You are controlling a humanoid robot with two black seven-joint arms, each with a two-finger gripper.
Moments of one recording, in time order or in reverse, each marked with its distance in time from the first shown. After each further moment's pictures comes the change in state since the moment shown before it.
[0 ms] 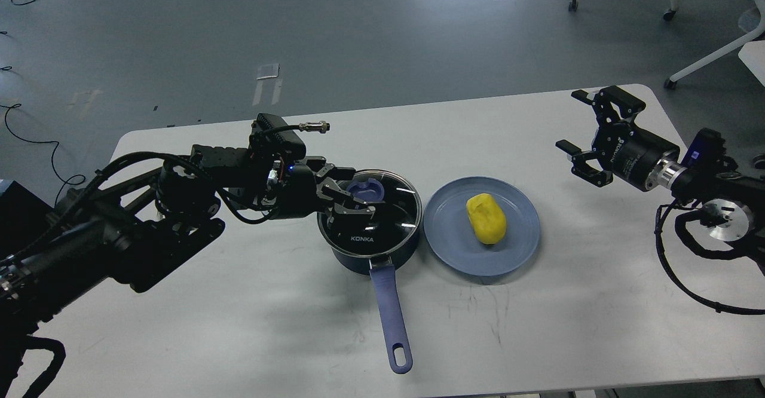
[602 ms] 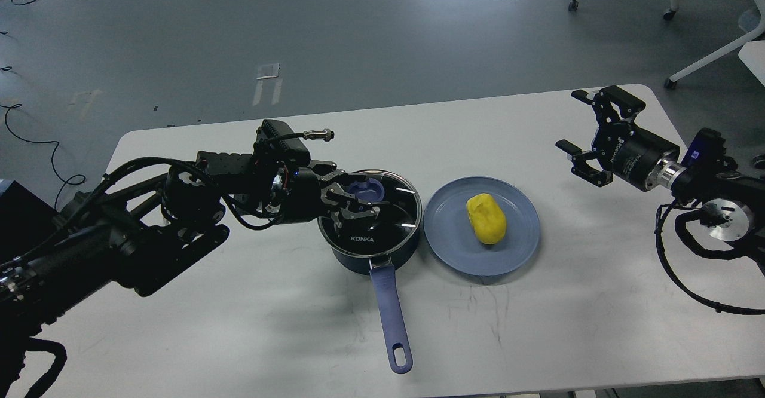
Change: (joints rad) left arm 0.000 -0.007 0.021 0.001 -0.002 0.054 0.000; right arm 0.000 0.000 -0.001 0.000 0.000 0.000 0.000
